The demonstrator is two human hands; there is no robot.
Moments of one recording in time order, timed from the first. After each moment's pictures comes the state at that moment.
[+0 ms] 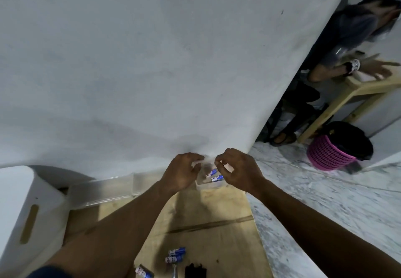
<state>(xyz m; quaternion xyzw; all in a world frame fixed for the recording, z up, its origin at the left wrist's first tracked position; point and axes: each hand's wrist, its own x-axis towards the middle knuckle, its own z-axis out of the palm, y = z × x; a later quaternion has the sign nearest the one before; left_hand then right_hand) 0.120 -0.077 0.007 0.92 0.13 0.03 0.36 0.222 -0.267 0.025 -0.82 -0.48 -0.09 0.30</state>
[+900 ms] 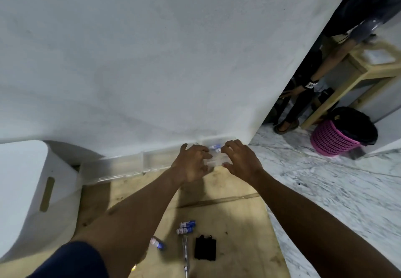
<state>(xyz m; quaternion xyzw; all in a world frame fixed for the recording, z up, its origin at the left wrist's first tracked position) 0.094 -0.084 -0.019 0.98 0.03 -0.06 0.19 0.201 -0.266 -0.023 -0.89 -0.45 0.04 0.07</state>
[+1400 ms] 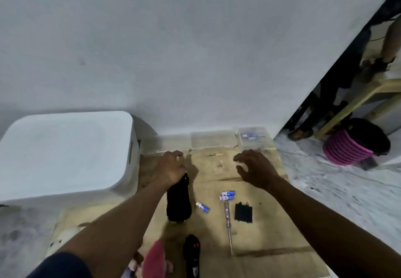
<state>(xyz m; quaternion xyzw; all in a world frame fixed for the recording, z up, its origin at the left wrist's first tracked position) -0.108 0.006 -0.006 0.87 0.34 -0.02 0.36 0.062 -0.244 0.008 -0.87 -0.48 0.04 0.12</state>
